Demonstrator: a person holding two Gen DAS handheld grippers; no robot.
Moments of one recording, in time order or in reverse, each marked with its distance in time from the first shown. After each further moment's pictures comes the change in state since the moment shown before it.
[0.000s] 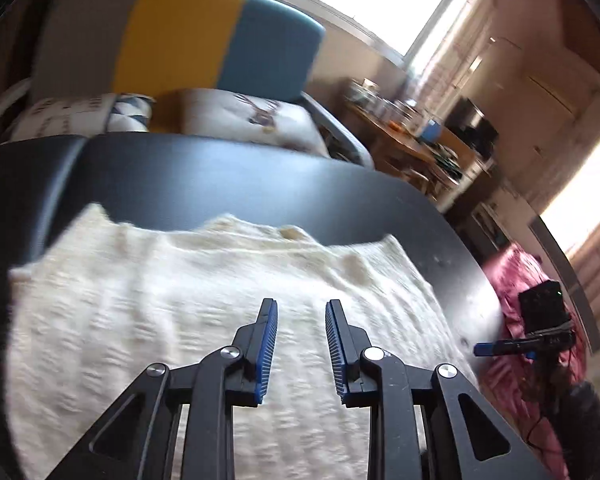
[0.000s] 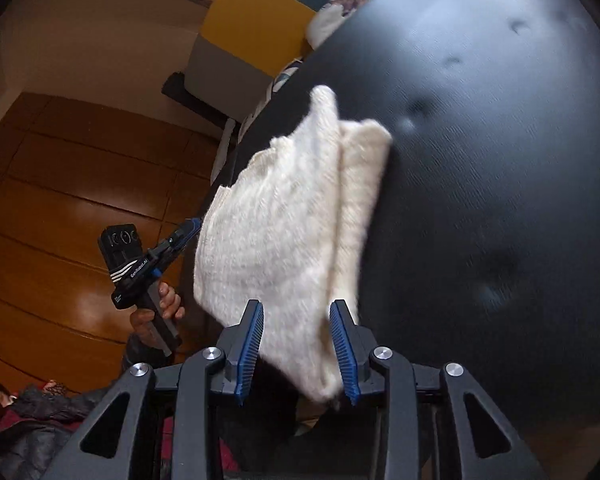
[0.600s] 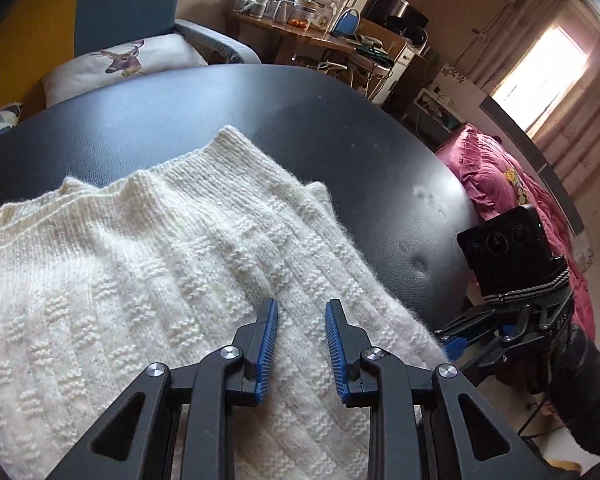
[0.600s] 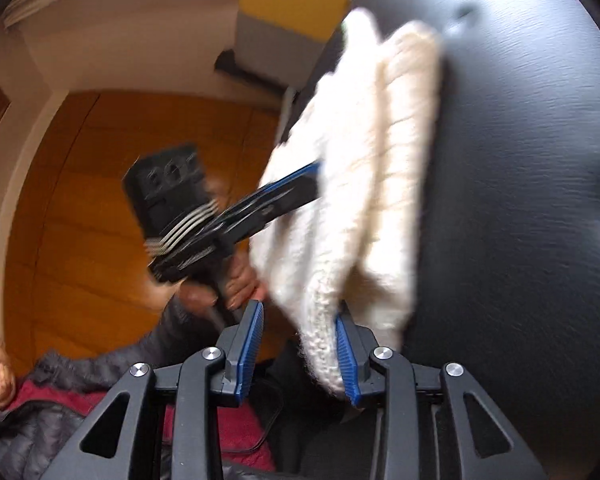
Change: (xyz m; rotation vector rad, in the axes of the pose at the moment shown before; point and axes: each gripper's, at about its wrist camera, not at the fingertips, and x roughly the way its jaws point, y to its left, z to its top) left arm 0.126 -0.127 -0.024 0.252 0.292 -0.120; right arm 0.062 0.000 -0.013 -0.076 0.215 0.282
